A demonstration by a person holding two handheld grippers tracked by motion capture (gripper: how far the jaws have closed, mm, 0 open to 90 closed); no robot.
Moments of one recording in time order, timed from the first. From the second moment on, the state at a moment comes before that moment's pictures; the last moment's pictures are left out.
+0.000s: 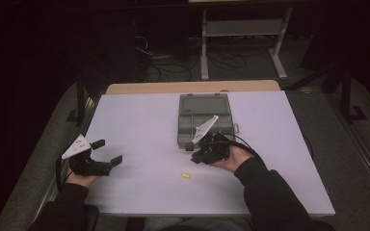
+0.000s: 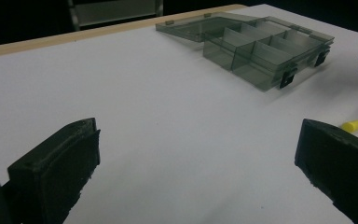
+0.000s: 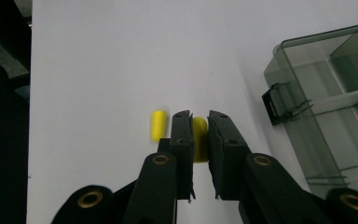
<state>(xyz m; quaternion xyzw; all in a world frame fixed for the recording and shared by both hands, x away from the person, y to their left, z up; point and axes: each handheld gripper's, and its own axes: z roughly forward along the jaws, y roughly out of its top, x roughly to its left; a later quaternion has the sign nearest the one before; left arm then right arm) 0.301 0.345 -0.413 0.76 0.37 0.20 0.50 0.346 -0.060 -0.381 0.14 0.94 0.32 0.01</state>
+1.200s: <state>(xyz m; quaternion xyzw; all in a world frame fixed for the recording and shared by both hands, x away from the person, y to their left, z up) 0.301 0.345 -0.413 0.76 0.37 0.20 0.50 0.388 -0.108 -0.355 0.21 0.93 0.31 0.05</state>
